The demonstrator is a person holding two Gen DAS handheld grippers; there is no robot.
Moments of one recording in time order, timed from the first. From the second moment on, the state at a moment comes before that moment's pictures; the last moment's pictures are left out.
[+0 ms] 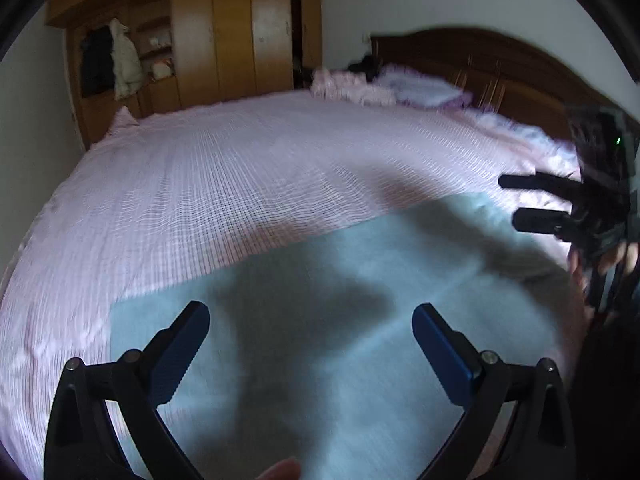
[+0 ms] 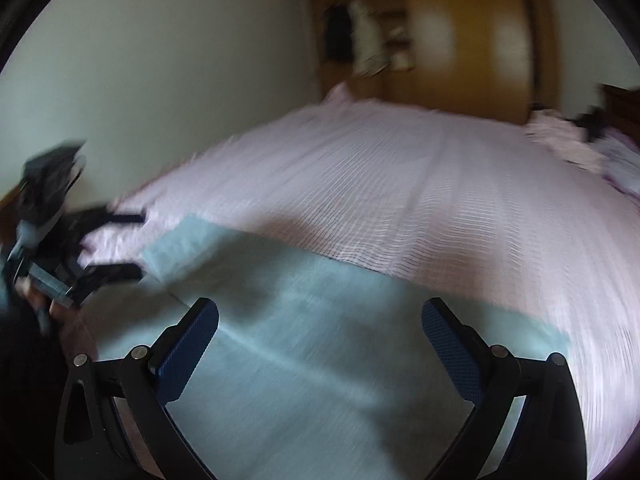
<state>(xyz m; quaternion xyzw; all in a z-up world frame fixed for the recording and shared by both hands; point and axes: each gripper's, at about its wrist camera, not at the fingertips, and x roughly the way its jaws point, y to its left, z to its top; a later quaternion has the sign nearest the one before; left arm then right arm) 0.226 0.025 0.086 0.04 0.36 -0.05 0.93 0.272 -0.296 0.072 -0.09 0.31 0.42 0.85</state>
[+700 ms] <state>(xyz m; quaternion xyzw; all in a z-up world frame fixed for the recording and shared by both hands) 0.365 0.044 -0.019 0.07 0.45 -0.14 0.88 0.412 -0.233 -0.027 -0.16 0.45 0.47 0.75</state>
